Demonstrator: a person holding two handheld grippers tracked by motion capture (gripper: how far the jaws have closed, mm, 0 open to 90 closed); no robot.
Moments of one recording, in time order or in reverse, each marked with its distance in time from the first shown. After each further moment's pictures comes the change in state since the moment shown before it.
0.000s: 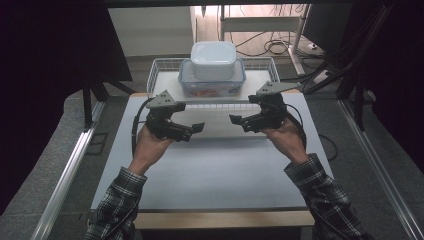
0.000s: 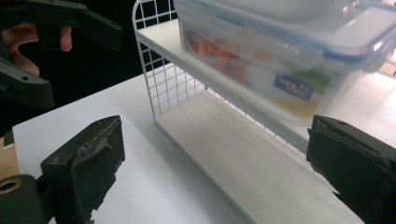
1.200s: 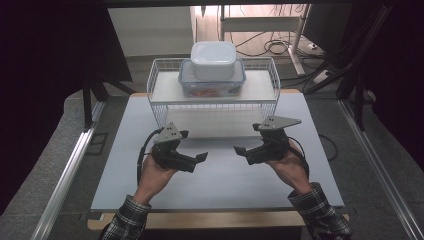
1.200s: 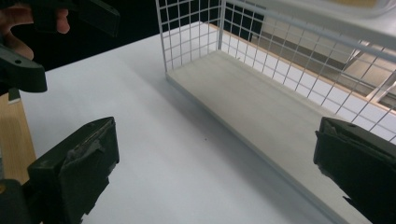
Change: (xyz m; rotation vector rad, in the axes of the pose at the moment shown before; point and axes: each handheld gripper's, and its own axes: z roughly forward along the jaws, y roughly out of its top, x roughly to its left) left arm -0.038 -0.065 0.011 0.024 0.005 -0.028; right arm 0.027 -0.072 -0.007 0.045 0.004 -0.017
